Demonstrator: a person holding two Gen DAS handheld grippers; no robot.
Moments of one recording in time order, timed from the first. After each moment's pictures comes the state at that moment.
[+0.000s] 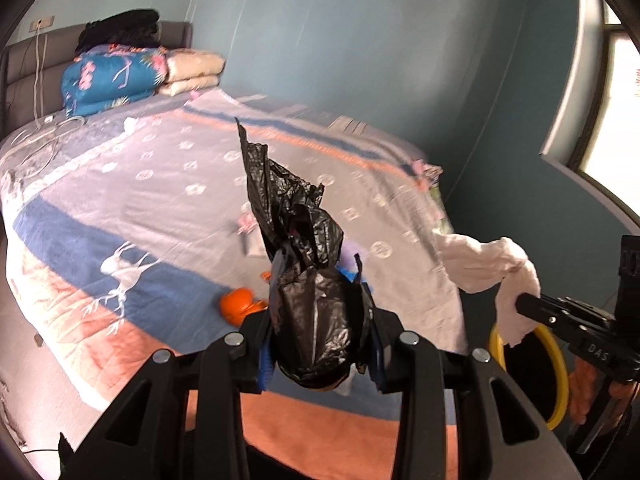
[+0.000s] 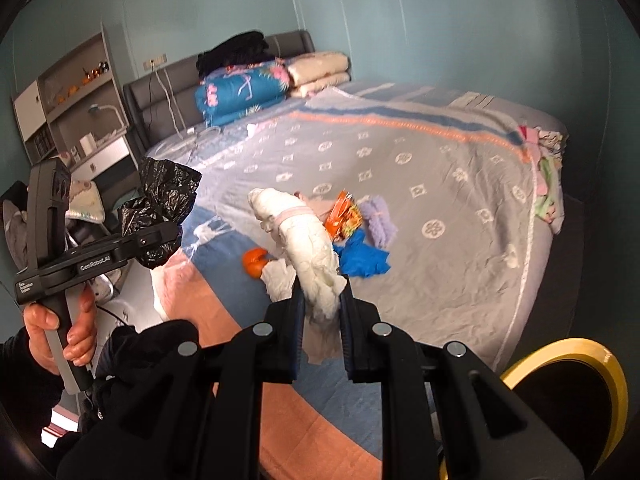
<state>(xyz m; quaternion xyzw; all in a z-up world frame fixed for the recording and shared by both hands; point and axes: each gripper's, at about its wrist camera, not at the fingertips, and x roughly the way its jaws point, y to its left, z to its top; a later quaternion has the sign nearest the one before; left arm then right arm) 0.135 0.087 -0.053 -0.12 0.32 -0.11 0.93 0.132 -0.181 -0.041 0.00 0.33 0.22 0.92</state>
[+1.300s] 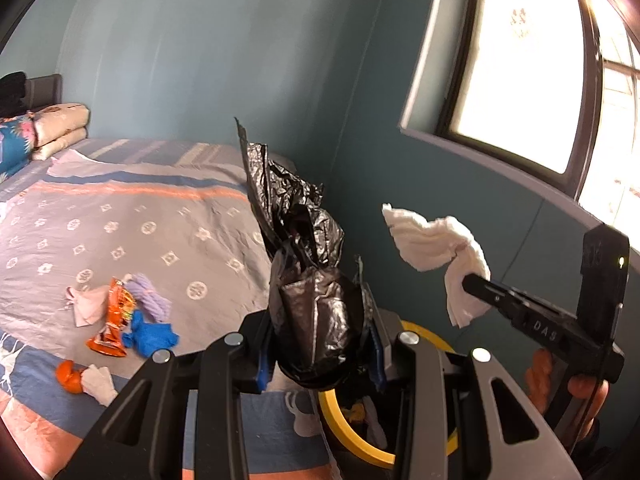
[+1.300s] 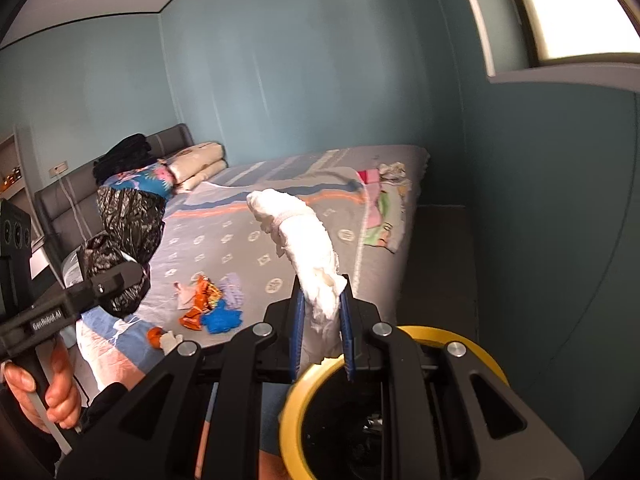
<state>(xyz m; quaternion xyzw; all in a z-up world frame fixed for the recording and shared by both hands) 0.122 -0.126 0.003 -0.05 0.26 -0.32 0.91 0.029 -0.376 0.019 0.09 0.22 0.00 0.97</state>
